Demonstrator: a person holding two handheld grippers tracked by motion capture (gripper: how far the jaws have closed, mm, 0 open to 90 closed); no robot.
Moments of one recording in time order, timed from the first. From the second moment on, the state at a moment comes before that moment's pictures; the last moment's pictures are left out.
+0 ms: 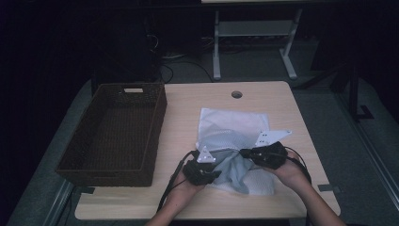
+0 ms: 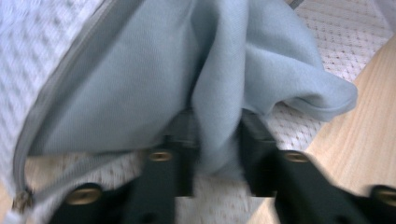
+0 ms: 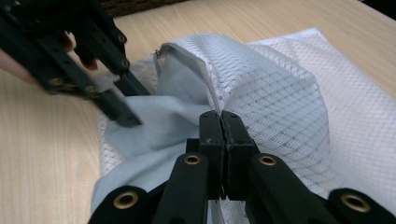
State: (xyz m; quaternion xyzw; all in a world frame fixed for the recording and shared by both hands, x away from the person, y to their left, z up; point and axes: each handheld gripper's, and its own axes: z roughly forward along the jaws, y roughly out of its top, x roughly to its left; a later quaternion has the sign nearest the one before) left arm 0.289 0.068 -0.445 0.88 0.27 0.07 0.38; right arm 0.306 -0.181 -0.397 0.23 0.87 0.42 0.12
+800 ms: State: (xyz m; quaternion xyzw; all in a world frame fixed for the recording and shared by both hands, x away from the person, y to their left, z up) left arm 0.342 0.030 -0.442 0.83 0.34 0.14 0.42; right arm 0.303 -0.195 -0.386 0.22 0.86 0.46 0.09
